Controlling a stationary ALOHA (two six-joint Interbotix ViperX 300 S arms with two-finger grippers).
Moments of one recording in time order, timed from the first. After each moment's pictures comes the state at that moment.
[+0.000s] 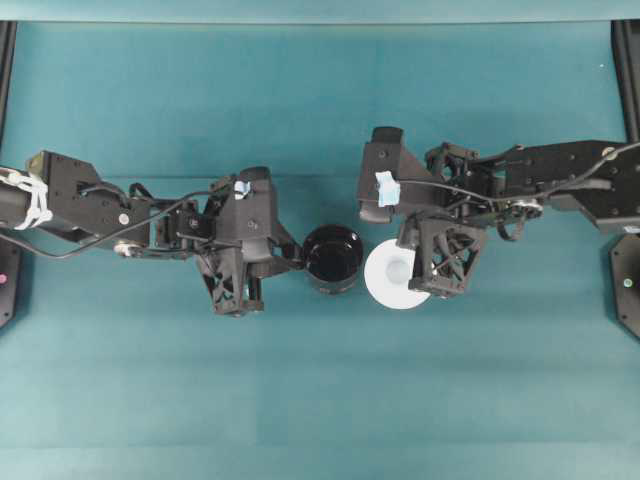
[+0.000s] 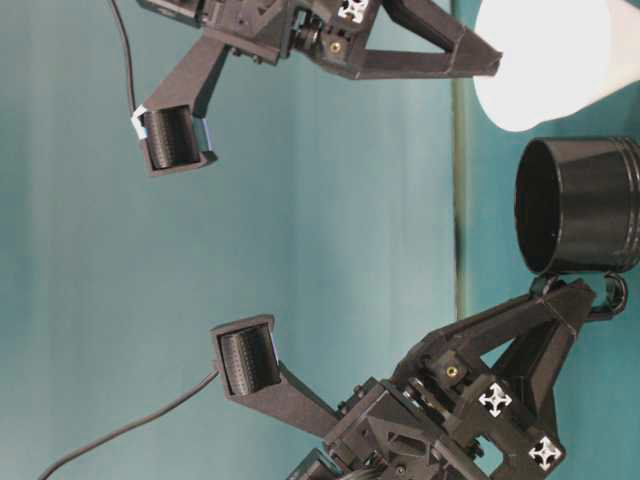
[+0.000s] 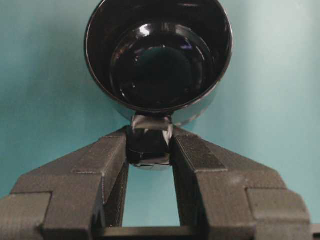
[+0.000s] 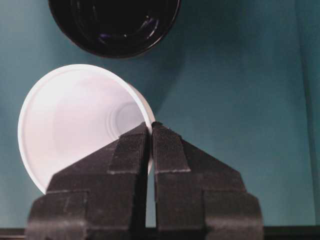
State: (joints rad) left arm 0.06 0.10 0.73 0.02 -0.15 0.00; right arm -0.10 -0.10 0.58 0.02 0.67 0.07
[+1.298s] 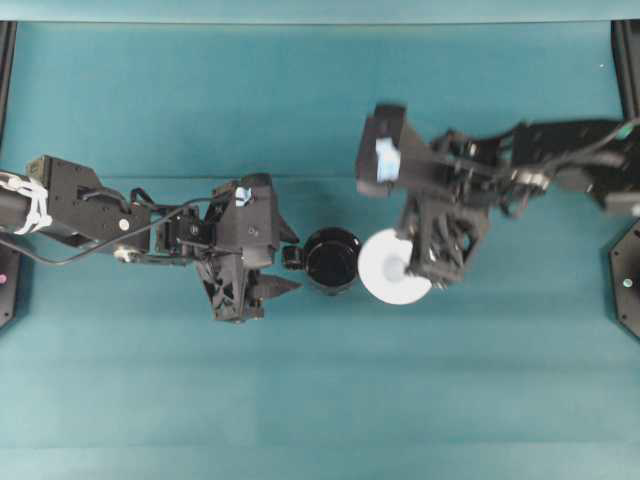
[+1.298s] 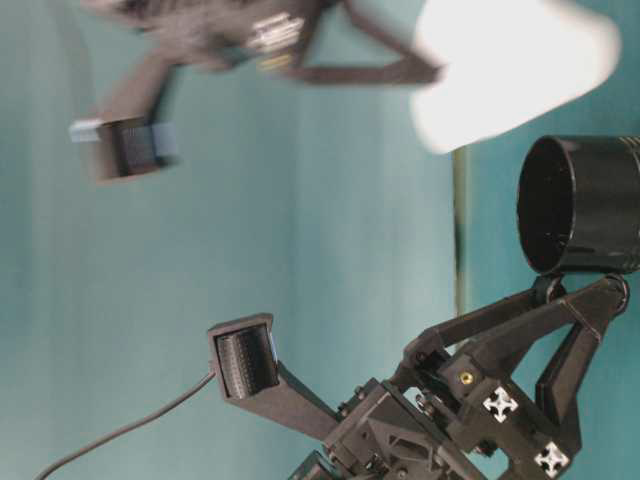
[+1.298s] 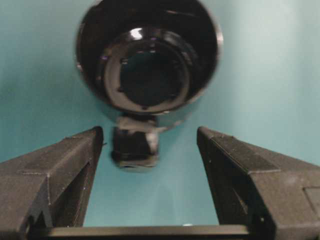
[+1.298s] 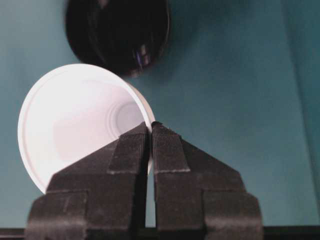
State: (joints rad) left arm 0.03 0.10 0.73 0.02 -0.15 -0.01; right arm -0.15 -0.15 0.48 0.10 0.79 0.07
